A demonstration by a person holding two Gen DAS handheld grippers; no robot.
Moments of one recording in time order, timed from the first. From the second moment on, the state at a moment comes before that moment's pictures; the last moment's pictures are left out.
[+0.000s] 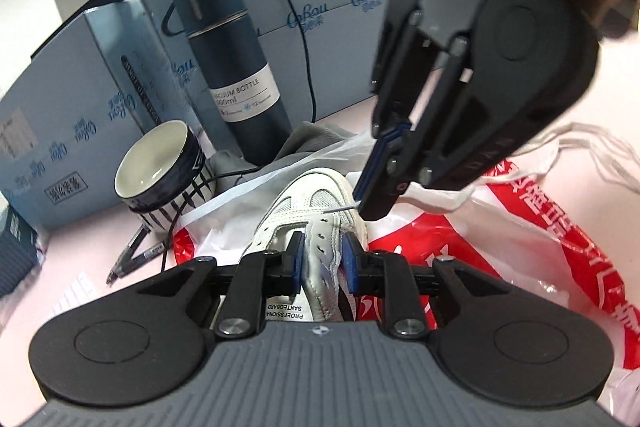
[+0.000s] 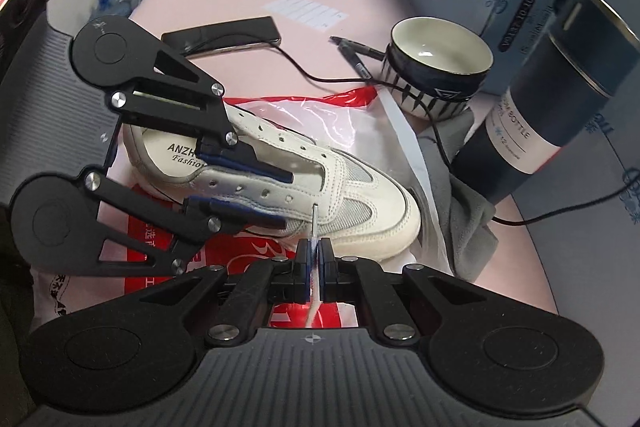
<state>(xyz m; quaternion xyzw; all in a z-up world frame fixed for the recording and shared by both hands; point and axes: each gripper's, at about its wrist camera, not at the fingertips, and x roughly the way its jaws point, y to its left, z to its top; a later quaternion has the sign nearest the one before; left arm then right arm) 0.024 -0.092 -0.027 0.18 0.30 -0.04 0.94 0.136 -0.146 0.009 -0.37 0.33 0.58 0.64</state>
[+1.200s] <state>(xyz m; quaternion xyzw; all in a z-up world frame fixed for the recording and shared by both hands) 0.011 -0.117 -0.042 0.33 0.27 -0.05 0.90 0.131 -0.106 0.015 -0.49 0.33 0.57 0.58</state>
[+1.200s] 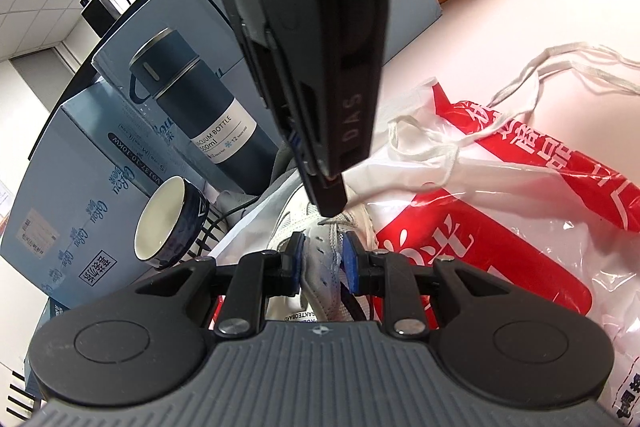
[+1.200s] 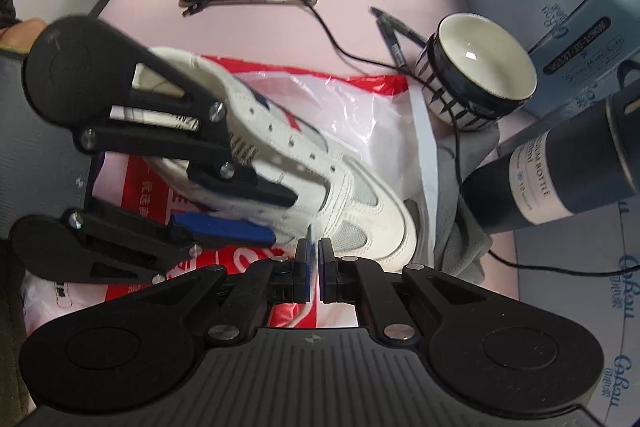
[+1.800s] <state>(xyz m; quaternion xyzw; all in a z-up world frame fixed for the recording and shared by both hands) 0.022 -0.070 -0.027 0.13 0.31 -0.07 0.94 0.134 -0.189 -0.004 -0.28 0.31 0.57 0.71</state>
